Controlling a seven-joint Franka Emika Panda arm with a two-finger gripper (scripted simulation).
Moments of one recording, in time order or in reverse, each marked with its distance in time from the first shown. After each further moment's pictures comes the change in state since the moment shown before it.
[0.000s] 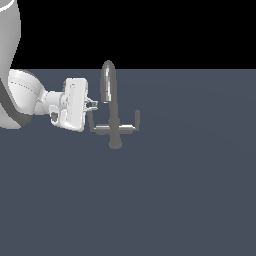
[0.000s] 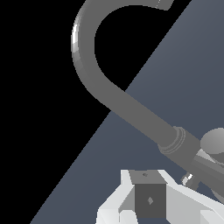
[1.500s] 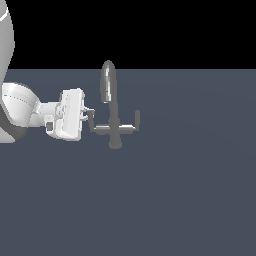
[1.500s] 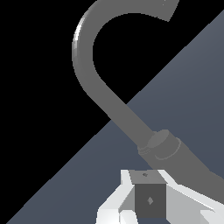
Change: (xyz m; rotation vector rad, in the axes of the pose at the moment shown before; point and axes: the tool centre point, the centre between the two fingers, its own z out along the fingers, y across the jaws) arm 0.001 0.032 -0.009 0.072 0.007 -0.168
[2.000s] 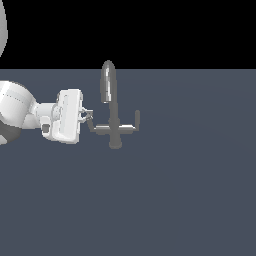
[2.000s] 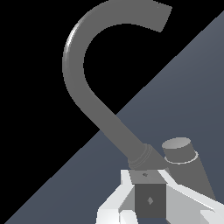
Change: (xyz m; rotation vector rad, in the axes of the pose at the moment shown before) arm 0.017 0.013 0.000 0.002 -0.006 -0.004
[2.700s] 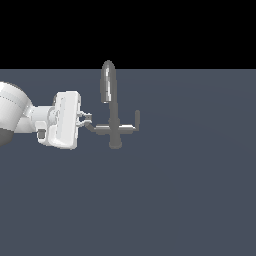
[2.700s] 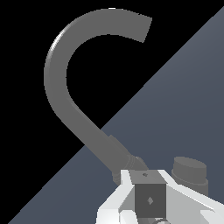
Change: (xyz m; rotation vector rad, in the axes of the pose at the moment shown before) arm 0.016 0.022 0.001 -0.003 -0.003 0.018
